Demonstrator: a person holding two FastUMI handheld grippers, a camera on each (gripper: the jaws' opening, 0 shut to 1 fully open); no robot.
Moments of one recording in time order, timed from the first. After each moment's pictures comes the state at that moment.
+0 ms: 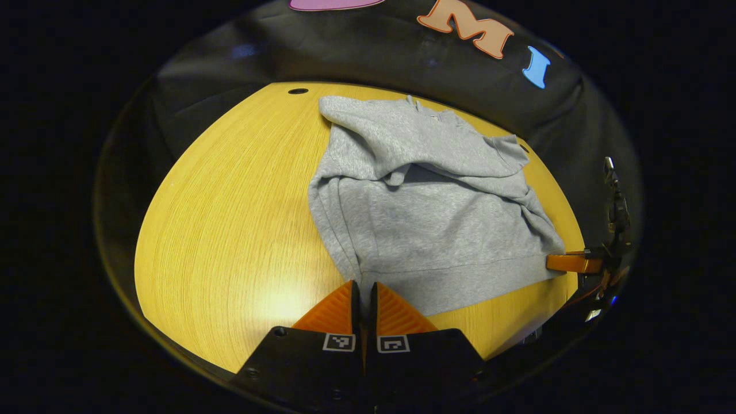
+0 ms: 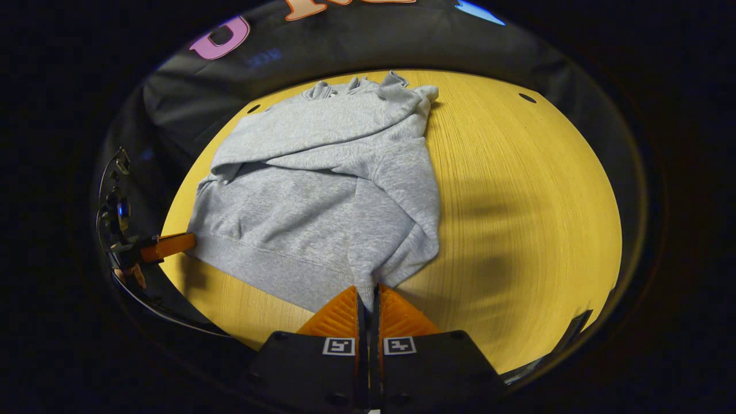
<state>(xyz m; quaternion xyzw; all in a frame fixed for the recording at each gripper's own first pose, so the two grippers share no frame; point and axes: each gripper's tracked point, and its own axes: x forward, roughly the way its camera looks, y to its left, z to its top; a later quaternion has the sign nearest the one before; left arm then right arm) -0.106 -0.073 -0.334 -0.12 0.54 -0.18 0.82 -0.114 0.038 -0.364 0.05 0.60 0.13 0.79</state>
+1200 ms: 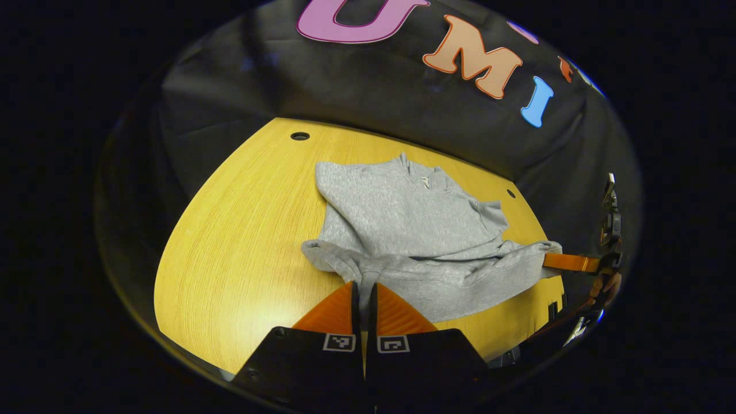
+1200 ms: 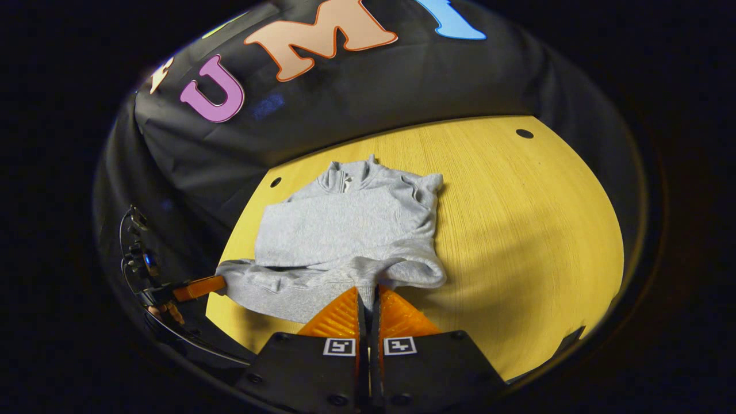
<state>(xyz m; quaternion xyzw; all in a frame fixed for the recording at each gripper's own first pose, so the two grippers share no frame) -0.011 -0.070 -0.255 -0.16 0.46 -0.17 0.85 0.006 0.053 -0.265 0.18 0.50 0.12 0.84</state>
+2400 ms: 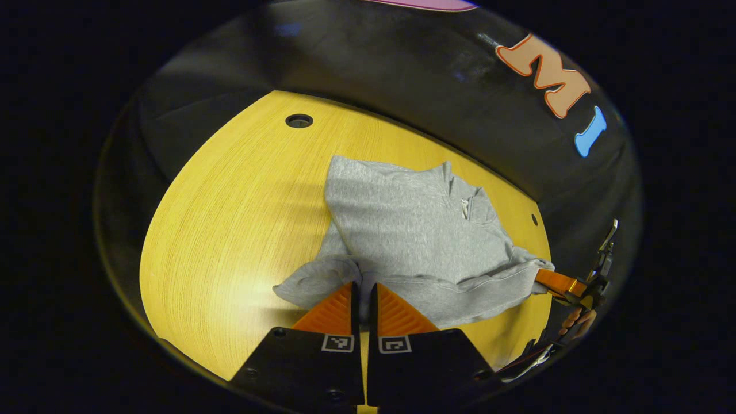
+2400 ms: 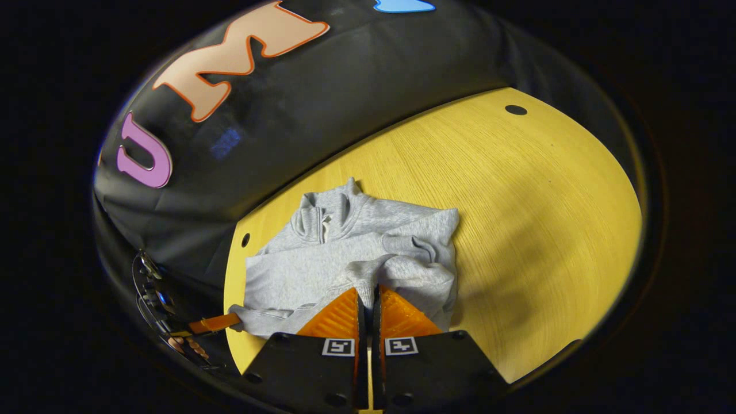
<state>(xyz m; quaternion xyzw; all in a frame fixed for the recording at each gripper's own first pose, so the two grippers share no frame) 0.118 -0.082 -0.323 -0.21 0.55 -0.15 0.79 0.099 0.068 -0.309 0.29 0.52 0.00 0.81</state>
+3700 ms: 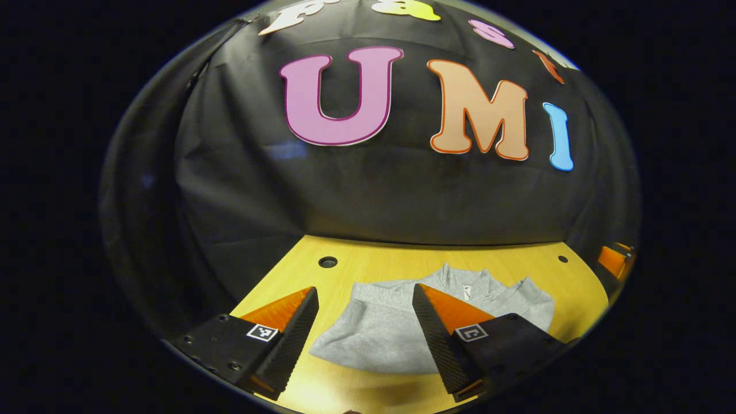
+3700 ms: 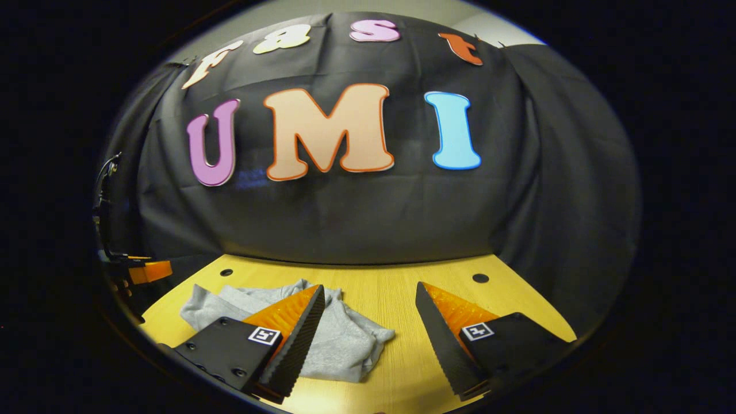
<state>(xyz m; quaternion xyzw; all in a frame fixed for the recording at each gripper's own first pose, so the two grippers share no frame) 0.131 -0.056 -0.164 -0.06 0.23 -0.04 0.97 0.101 -0.004 -0.136 0.06 0.19 0.03 0.98</state>
